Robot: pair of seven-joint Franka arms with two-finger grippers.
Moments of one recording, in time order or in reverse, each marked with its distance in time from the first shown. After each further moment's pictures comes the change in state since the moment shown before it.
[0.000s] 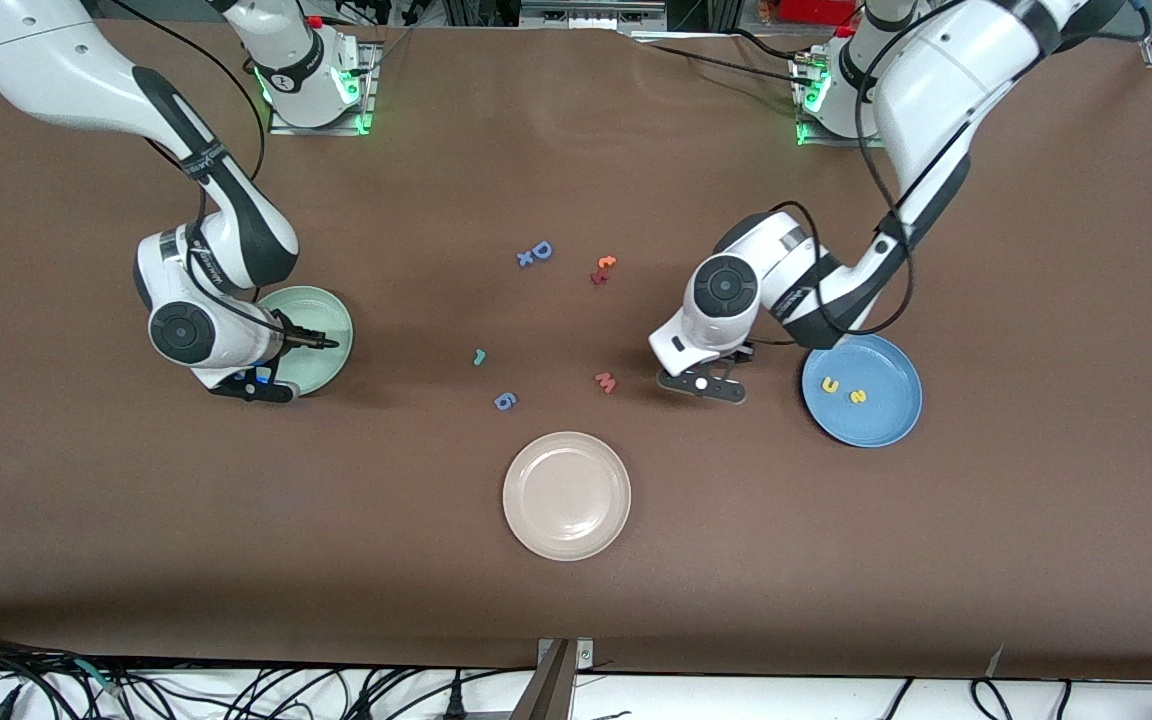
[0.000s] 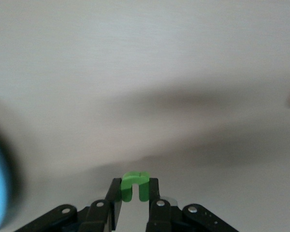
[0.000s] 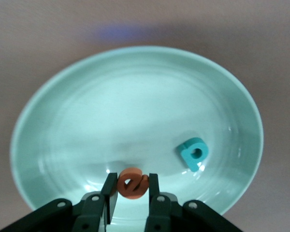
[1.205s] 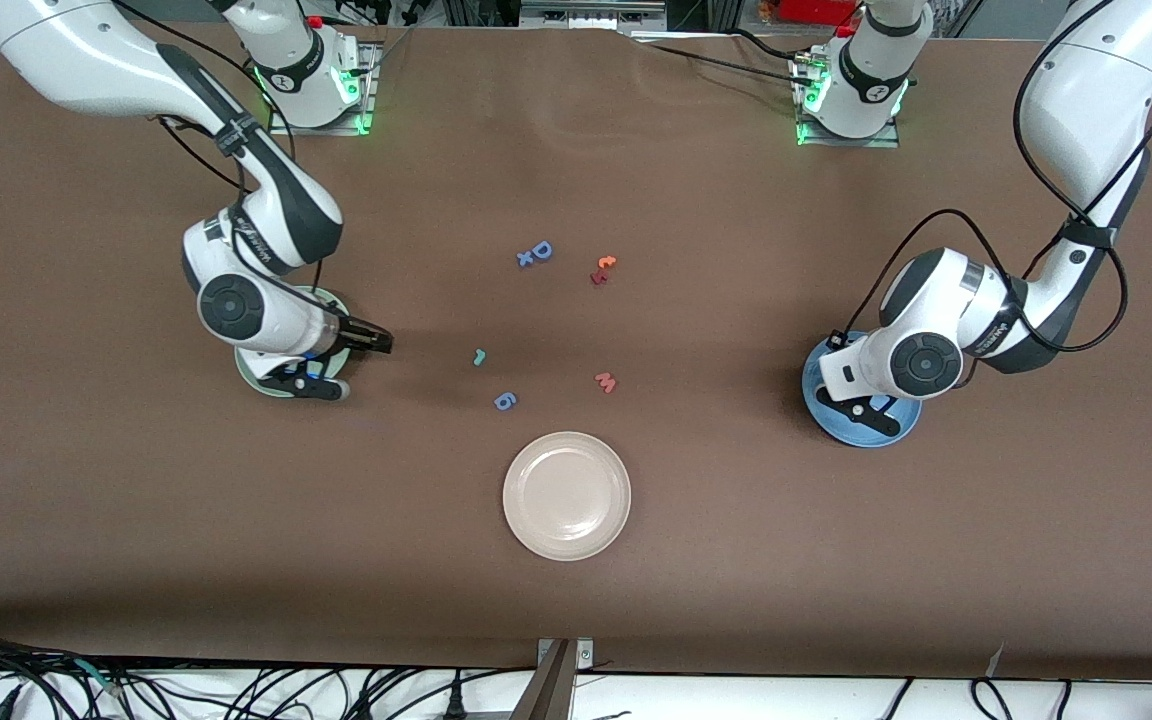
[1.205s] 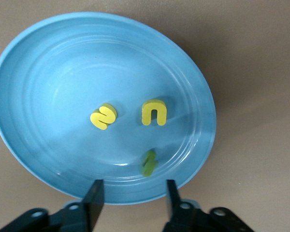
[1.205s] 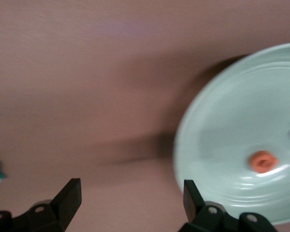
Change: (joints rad) left arm 0.331 -0.030 0.009 -0.058 0.000 -0.171 0.552; right arm 0.029 0.041 0.194 0.048 0.027 0.123 0.286
